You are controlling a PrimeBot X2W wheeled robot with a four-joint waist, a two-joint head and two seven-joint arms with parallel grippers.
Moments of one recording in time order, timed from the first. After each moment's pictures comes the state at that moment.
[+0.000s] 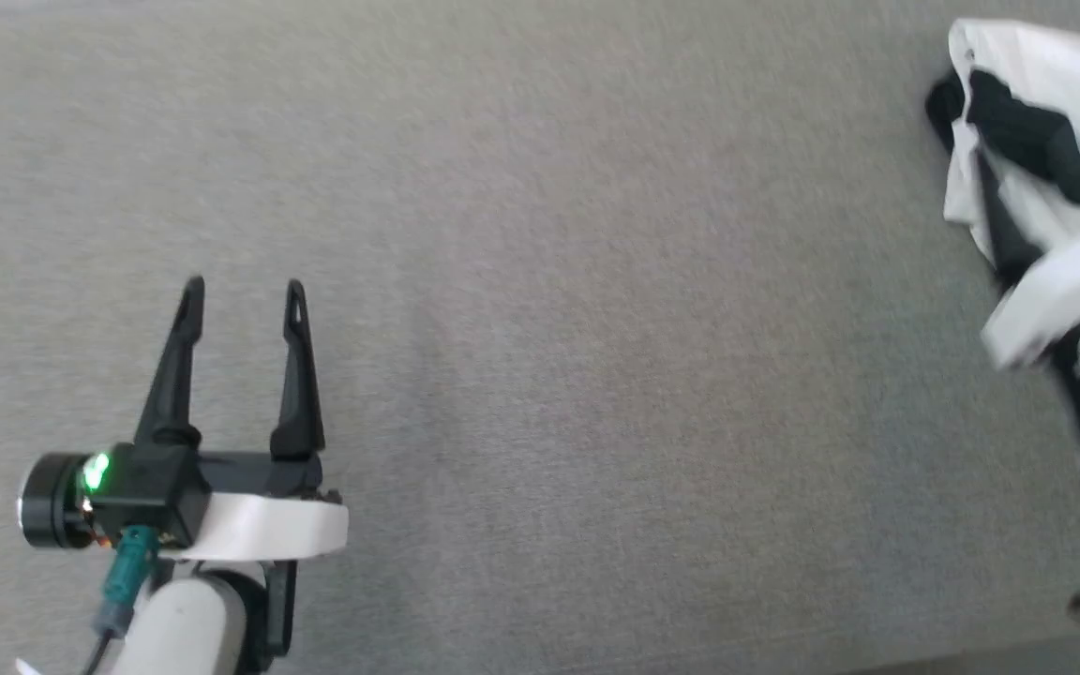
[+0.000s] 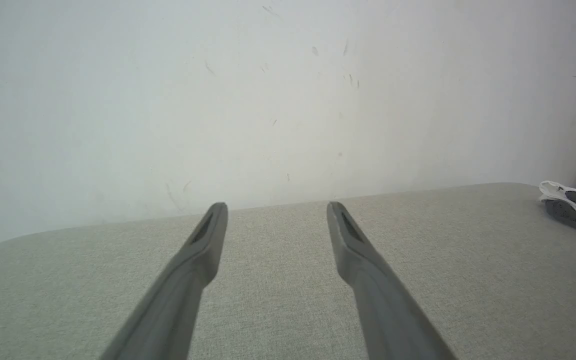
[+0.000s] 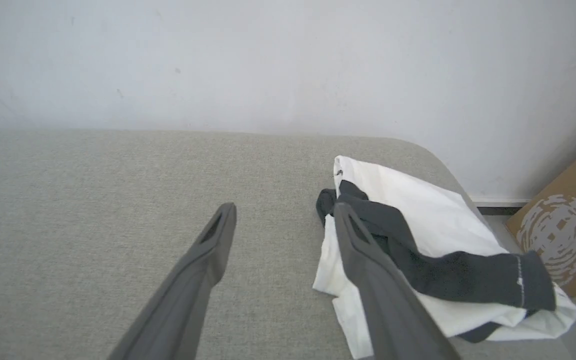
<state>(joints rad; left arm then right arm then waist) -0.14 0.29 -0.21 -0.15 -0.22 0.22 -0.26 -0.55 -0.30 -0.02 0.33 0.28 0.13 0.13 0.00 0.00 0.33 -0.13</state>
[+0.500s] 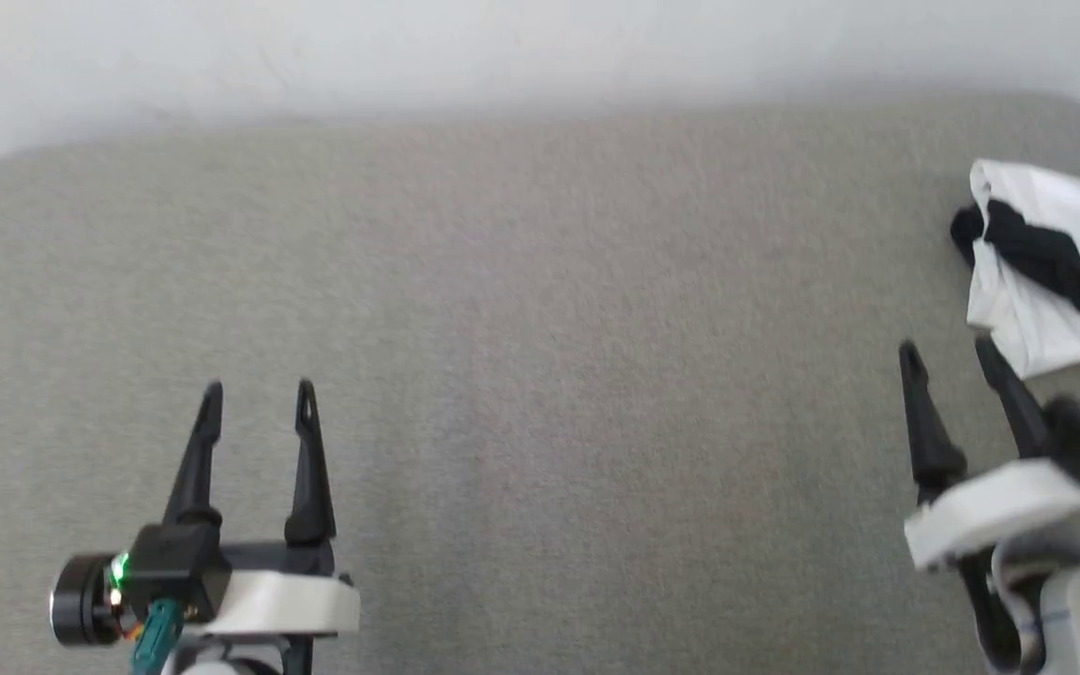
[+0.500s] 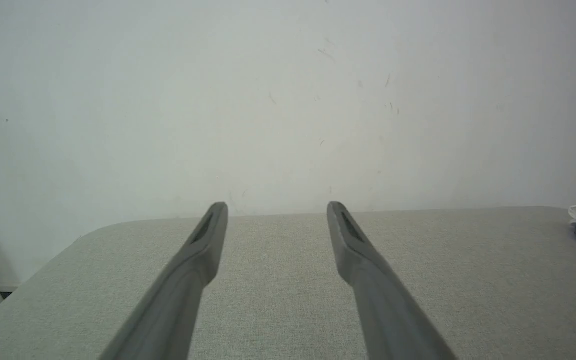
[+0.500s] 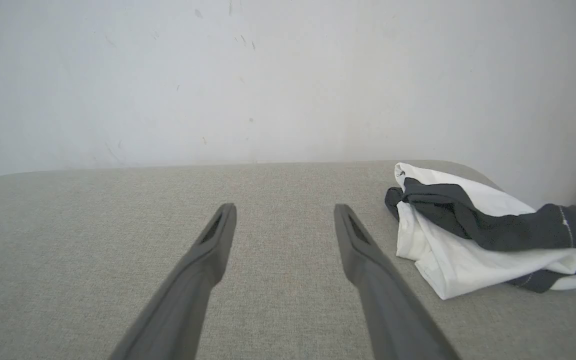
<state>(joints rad) 0.01 0.22 -0.17 -0.12 -0.18 0.22 -0.26 -0.14 -0.10 -0.08 0.11 0.18 0.13 -0.06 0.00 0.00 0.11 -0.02</state>
